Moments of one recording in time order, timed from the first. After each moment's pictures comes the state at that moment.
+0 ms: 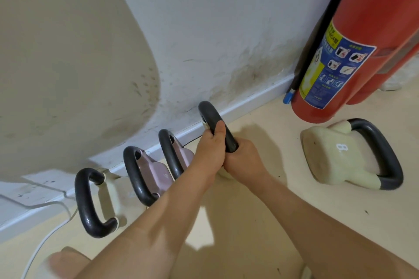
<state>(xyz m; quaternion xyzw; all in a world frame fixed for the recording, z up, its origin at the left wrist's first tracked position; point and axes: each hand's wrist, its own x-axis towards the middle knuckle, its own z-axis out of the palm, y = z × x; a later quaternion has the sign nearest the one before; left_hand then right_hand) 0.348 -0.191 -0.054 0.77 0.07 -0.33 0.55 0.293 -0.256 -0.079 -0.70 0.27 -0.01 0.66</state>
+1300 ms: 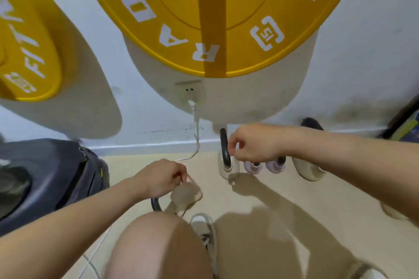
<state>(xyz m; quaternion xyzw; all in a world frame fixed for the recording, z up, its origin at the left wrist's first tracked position) 0.221 0.219 0.113 0.96 -0.15 -0.24 0.06 0.234 -0.042 0.195 -0.92 -0.22 0.27 0.17</state>
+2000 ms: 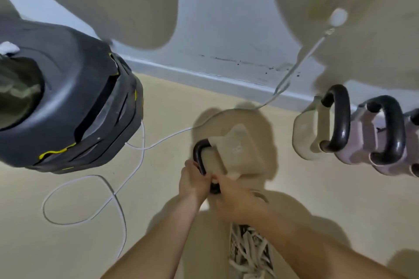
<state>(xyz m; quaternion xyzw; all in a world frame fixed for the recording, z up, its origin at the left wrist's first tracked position) 0.196 0.317 -0.158 0.81 0.43 -0.14 0.37 0.215 0.199 -0.109 -0.83 -0.18 0.44 0.29</state>
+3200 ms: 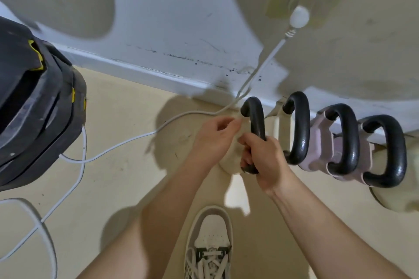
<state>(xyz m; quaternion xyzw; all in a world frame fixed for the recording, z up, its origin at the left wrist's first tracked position) 0.329 0.221 -0.079 0.74 0.22 -0.12 0.62 0.328 0.108 -0.074 -0.65 0.24 0.25 0.68</state>
